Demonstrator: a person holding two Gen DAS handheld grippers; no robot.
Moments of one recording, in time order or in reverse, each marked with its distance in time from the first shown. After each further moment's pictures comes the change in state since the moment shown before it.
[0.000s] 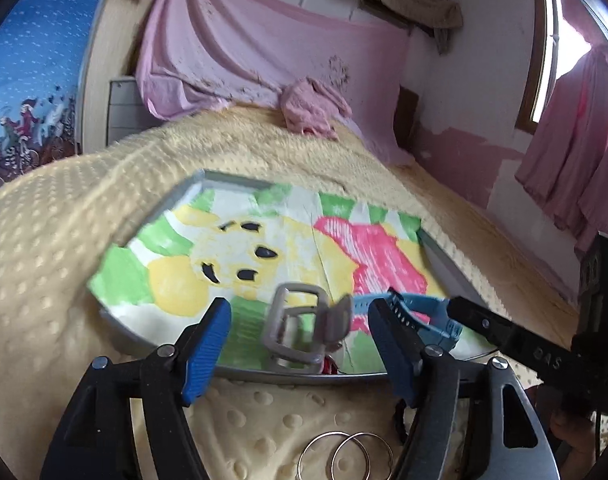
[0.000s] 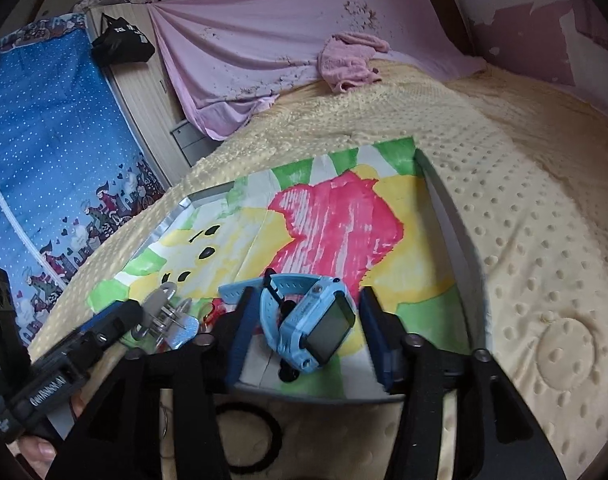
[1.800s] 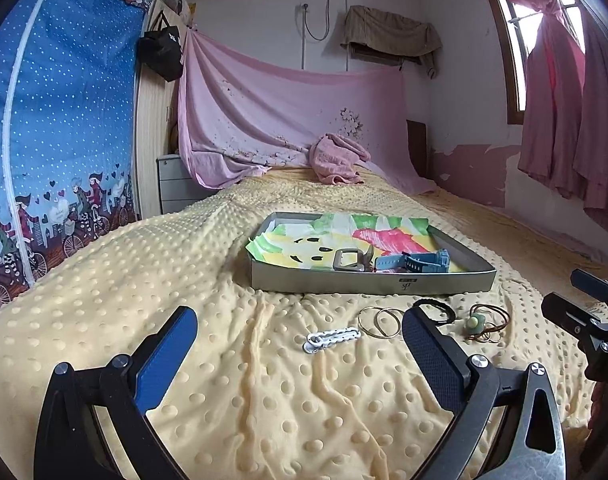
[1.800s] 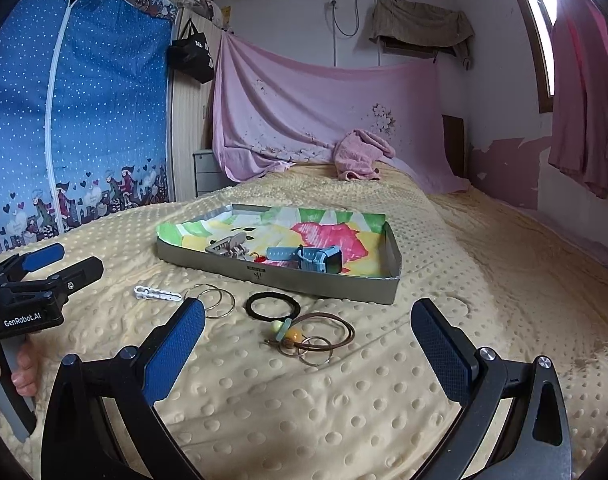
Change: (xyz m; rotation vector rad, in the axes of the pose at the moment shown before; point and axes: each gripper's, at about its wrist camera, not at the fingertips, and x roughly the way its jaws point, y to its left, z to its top) left arm -0.149 0.007 -0.078 0.175 -0.203 0.185; right arm -0.188 0.043 -0.088 -0.310 -0.281 -0.131
